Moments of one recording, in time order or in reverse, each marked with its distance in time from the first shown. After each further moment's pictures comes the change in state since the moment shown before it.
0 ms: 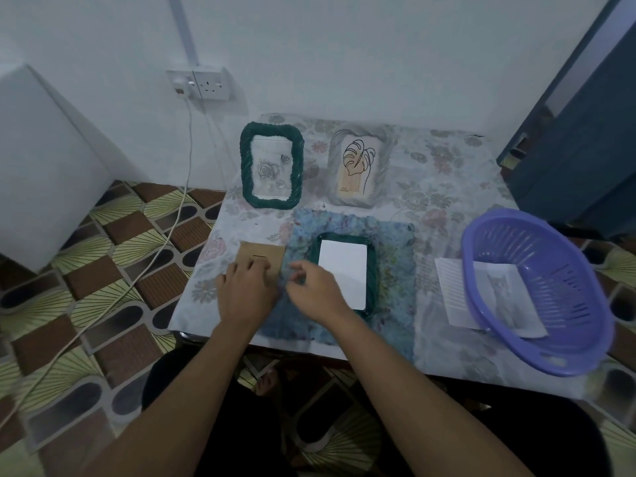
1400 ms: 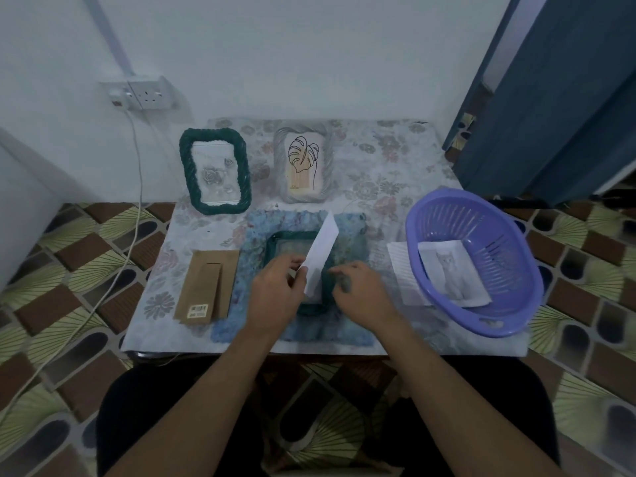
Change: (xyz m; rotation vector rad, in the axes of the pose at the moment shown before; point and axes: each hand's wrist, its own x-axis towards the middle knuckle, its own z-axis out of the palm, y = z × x) left_hand -0.025 0.111 0.011 -0.588 0.175 0.301; right_hand -0.046 0.097 -0.099 -0.274 0.224 0.001
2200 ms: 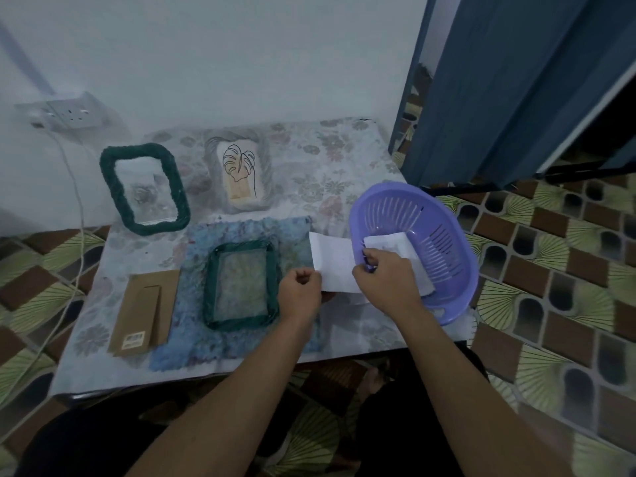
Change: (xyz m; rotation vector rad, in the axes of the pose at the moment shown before) left_hand 0.003 0.088 0.116 -0.685 -0.143 -0.836; right_hand -0.036 0.048 -0.102 0.036 0.304 0.266
